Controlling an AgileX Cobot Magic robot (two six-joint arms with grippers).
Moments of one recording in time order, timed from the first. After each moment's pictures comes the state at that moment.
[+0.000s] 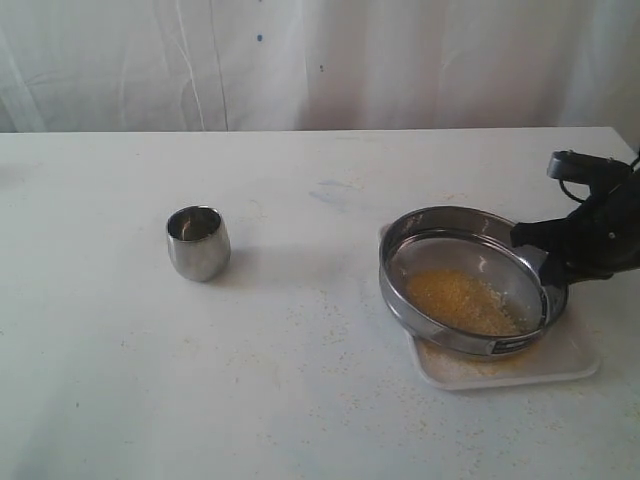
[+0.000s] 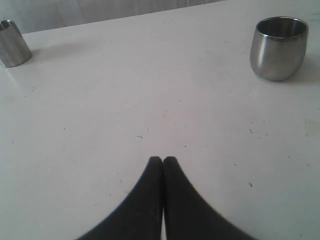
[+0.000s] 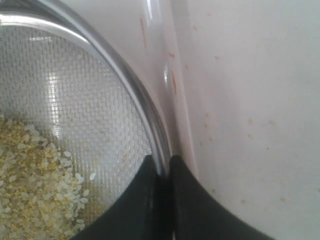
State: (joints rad) left arm 0.13 0.00 0.02 -0.11 0.37 0.23; right arm -0.10 1.90 -1.11 0.40 0.60 -0.36
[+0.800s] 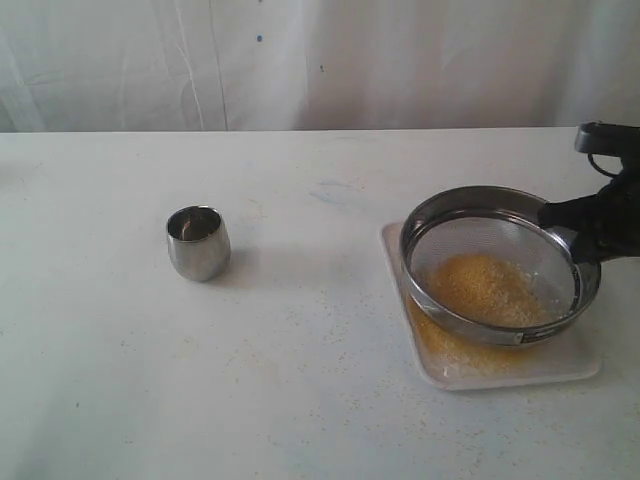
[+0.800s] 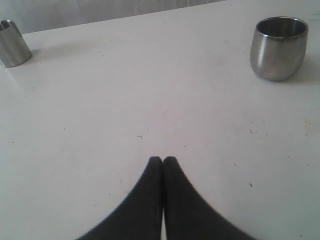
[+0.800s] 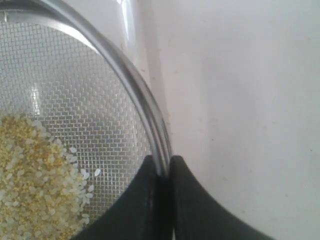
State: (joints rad) left arm 0.13 0.00 0.02 -0.11 0.37 0.23; right arm -0.13 1.79 -1.12 0.28 0.64 -0.30
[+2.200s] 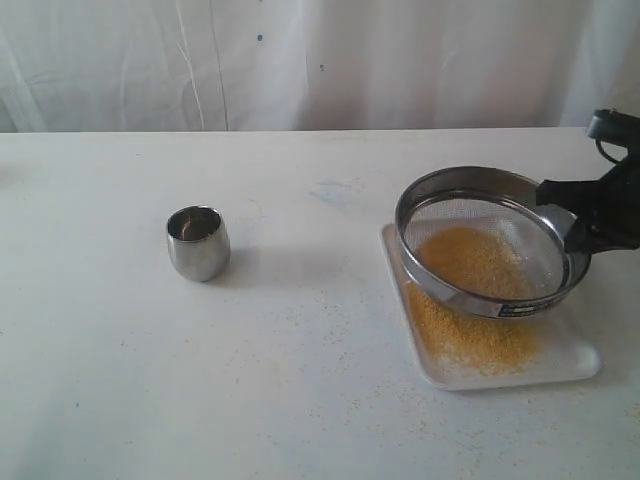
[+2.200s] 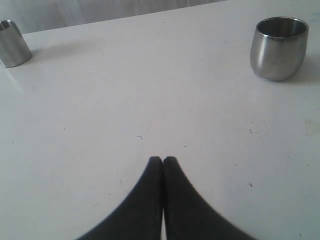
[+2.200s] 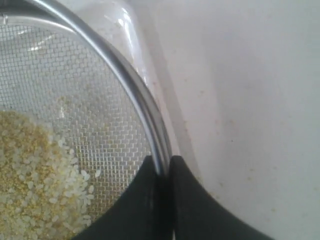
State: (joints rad) left arm 0.13 0.00 0.02 -0.11 0.37 0.23; right arm -0.14 1.79 -1.15 0.35 0.66 -0.19
